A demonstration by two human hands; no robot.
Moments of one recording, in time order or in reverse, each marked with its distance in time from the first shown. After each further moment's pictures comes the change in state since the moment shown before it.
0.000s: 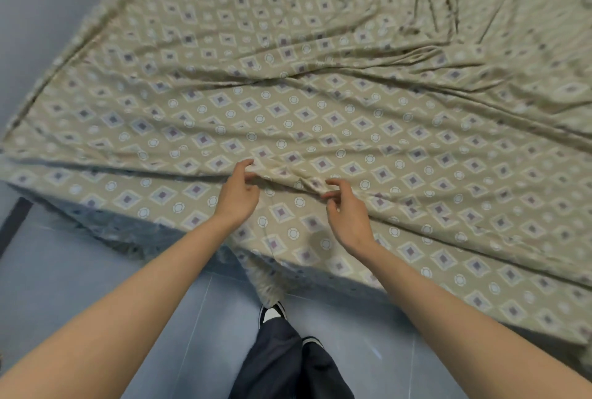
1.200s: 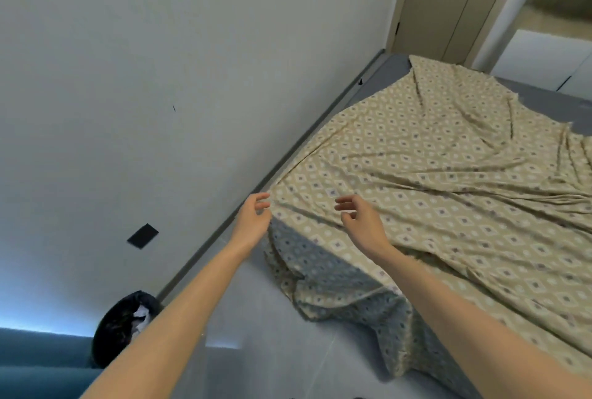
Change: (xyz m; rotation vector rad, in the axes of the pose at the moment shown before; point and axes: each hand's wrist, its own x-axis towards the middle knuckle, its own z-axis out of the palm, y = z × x) left_hand -0.238 -0.097 -0.460 -0.351 0.424 -0.017; right_hand -0.198 -0.423 0.171 0.102 -0.193 -0.369
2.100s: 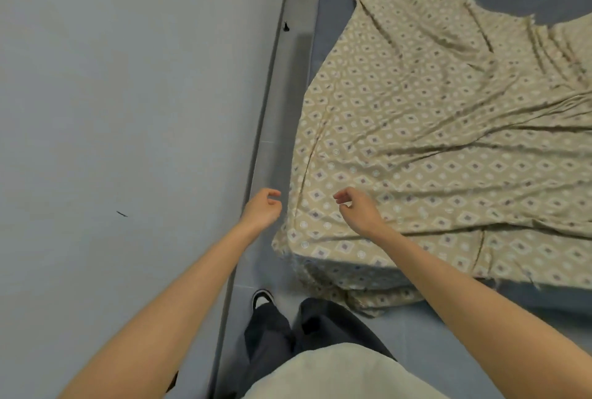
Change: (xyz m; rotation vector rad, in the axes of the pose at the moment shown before) left_hand 0.393 0.038 -0.076 0.455 -0.571 -0.055; right_hand 0.293 -0.050 0.164 -0.056 0.151 0.460
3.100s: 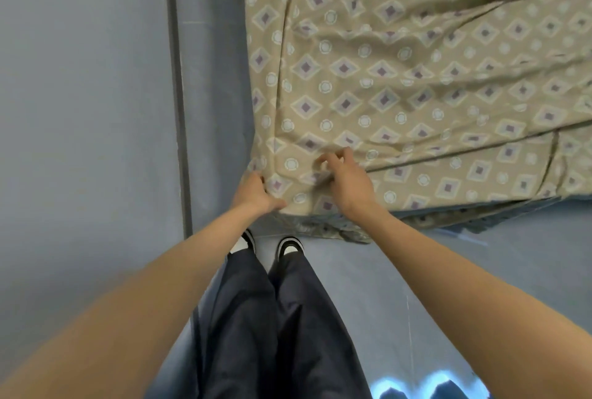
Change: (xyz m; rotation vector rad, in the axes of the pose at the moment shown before) left_hand 0.233 -0.211 0.136 0.272 -0.368 -0.135; right_hand 0.142 0.169 0.192 -0.392 0.005 0.151
